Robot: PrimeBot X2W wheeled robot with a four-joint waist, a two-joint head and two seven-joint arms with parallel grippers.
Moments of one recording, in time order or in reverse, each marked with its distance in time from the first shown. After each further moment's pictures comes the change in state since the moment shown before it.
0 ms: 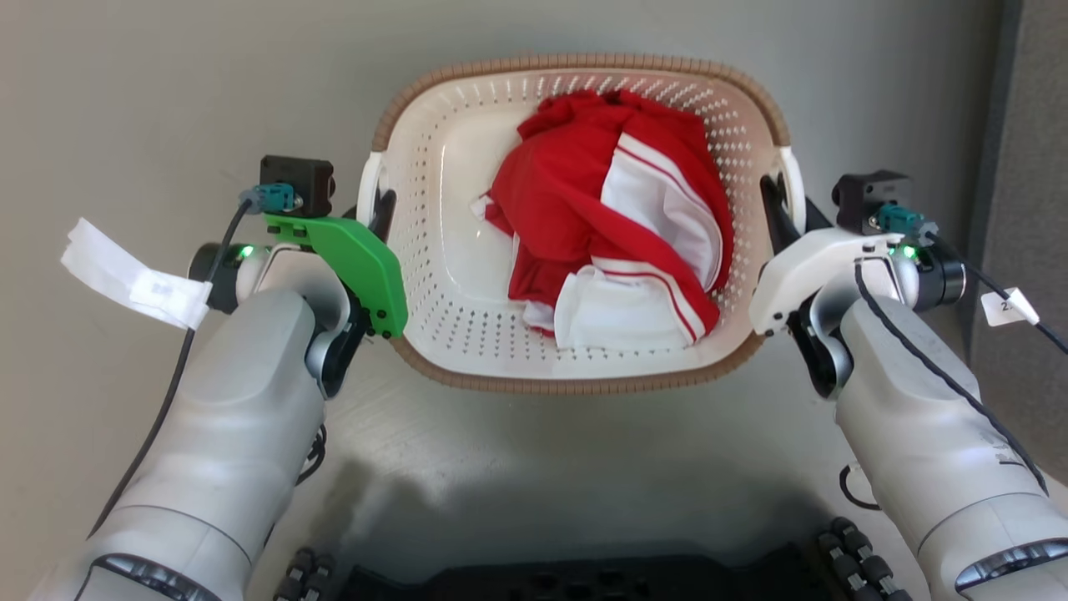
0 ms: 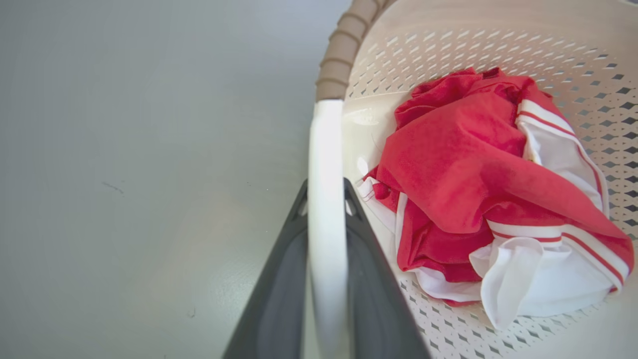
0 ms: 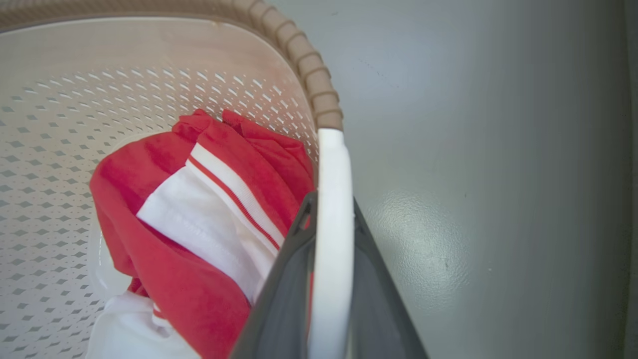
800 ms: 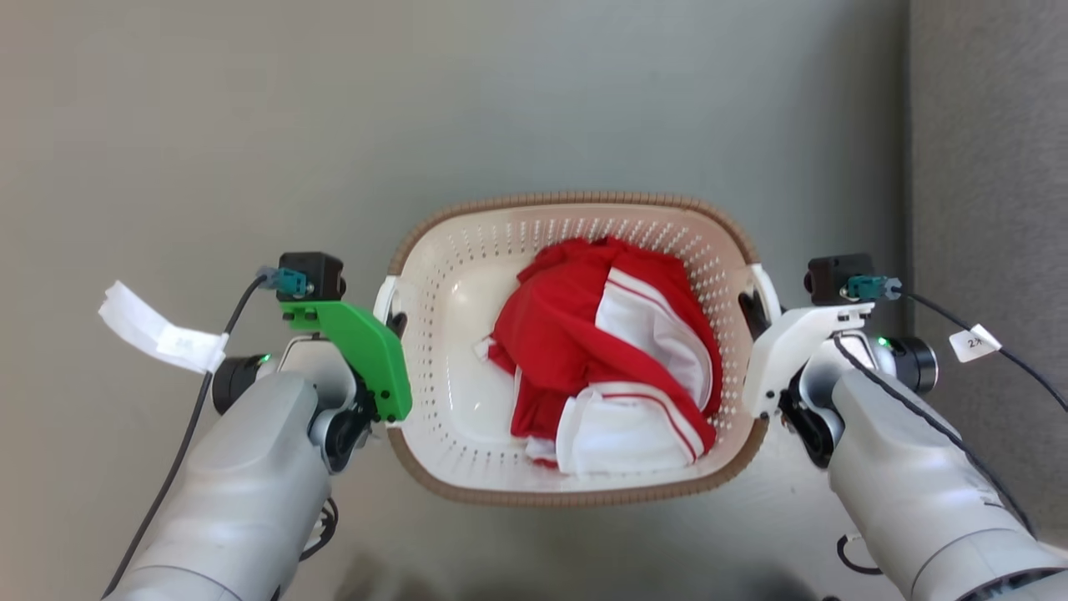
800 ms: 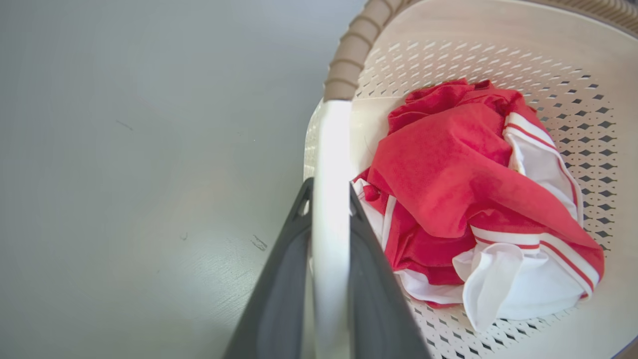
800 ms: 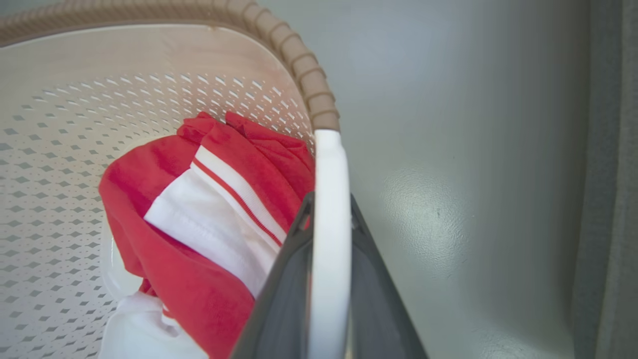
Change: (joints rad) left arm 0.125 0.004 -0.064 0.034 -0.195 0.000 0.164; right arm 0.042 0.020 0.056 0.199 0.097 0.075 0.110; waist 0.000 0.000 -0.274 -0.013
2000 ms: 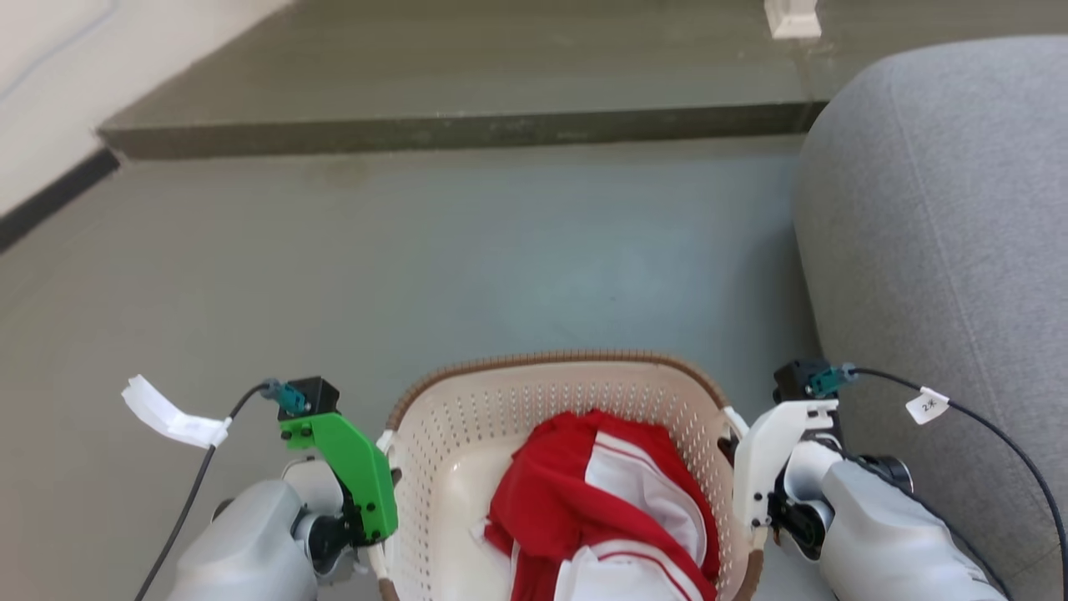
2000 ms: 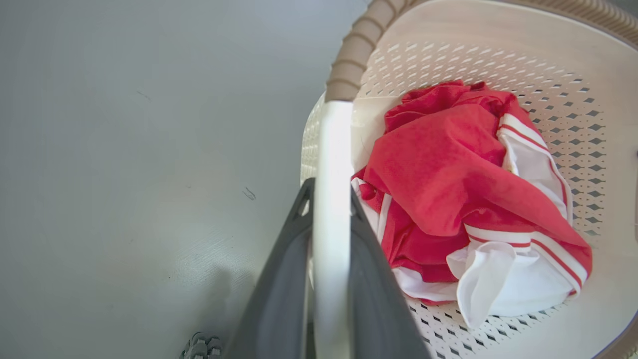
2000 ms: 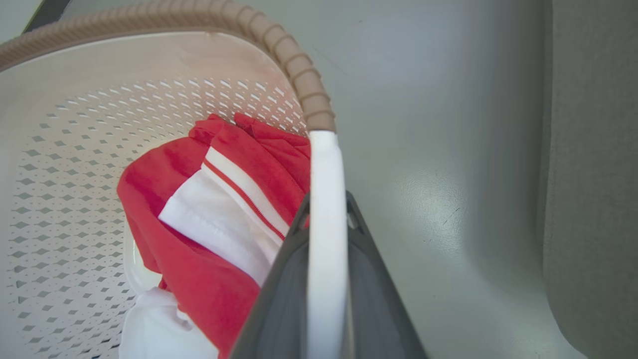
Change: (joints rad) left arm 0.161 0.039 -0.067 0.026 -0.172 -0.002 0.203; right arm 0.125 0.017 0.116 0.048 0.171 0.028 0.228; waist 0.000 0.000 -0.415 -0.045
